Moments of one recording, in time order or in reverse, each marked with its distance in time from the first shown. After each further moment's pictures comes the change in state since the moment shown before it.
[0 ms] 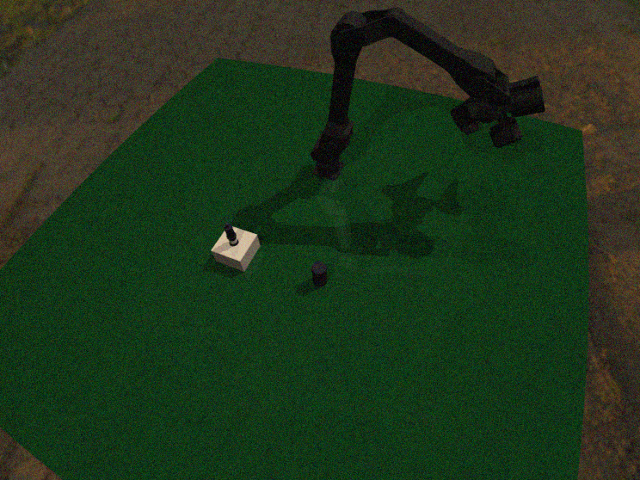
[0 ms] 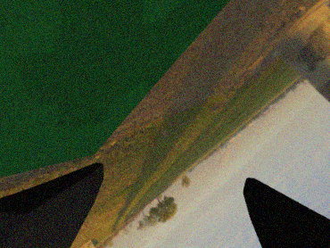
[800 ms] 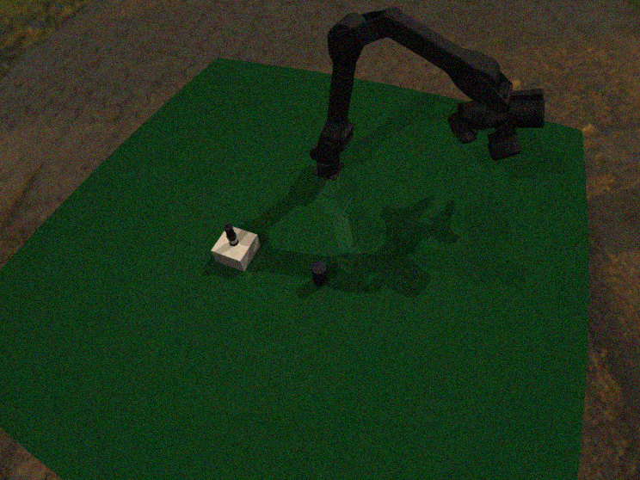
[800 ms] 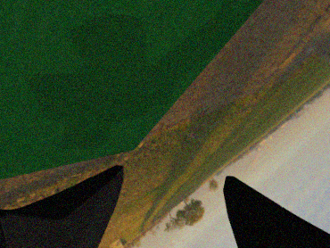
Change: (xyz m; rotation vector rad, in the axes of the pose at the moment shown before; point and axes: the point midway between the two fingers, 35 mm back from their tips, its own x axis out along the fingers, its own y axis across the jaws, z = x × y) arm -0.048 0.025 0.001 0.044 0.000 0.134
